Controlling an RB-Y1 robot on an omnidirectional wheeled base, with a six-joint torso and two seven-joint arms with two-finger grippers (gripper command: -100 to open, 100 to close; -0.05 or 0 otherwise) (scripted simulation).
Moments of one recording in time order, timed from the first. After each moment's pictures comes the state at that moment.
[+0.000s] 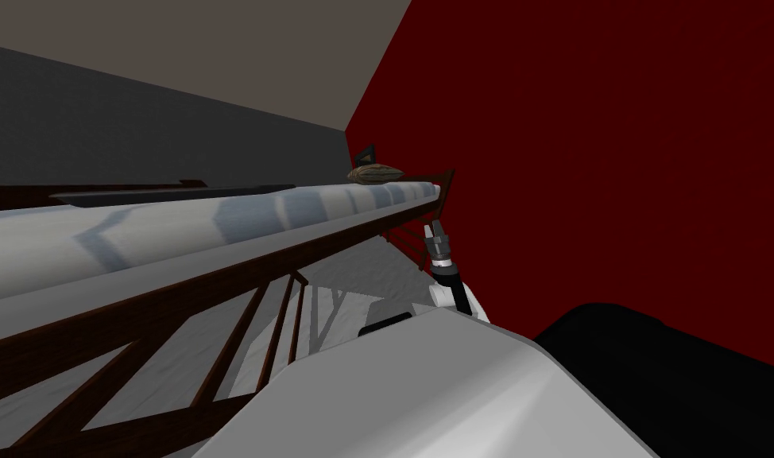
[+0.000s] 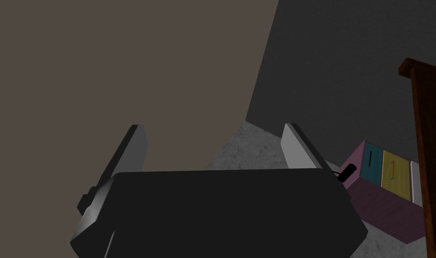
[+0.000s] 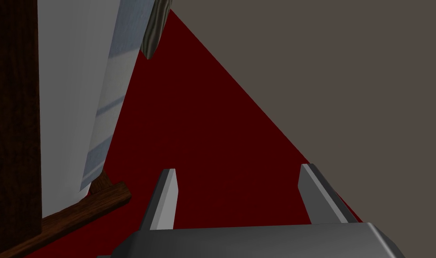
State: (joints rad) left arm -0.99 1.74 0.46 -1.29 0.80 0.85 0.30; right arm 0.45 -0.01 0.00 -2.26 0.12 -0.58 -0.01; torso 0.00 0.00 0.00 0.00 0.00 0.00
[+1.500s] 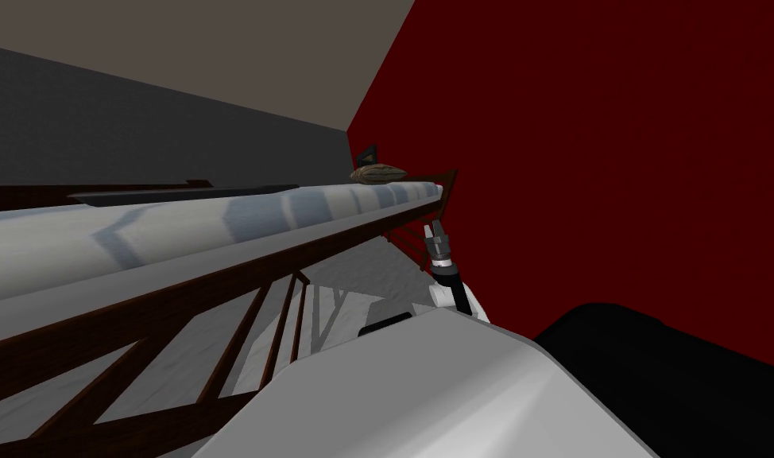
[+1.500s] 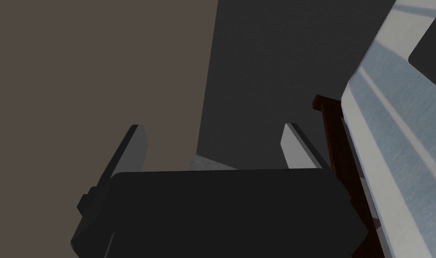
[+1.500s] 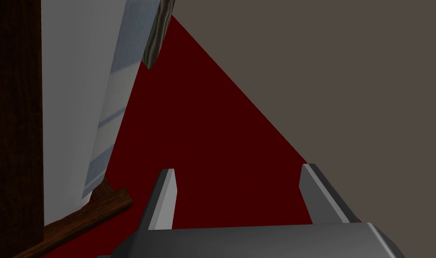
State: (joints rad) left arm -0.65 2.06 0.22 -1.30 1.26 0.65 0.57; right arm 0.45 -0.01 0.00 -2.26 0.12 -0.58 -0.01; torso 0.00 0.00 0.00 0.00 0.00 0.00
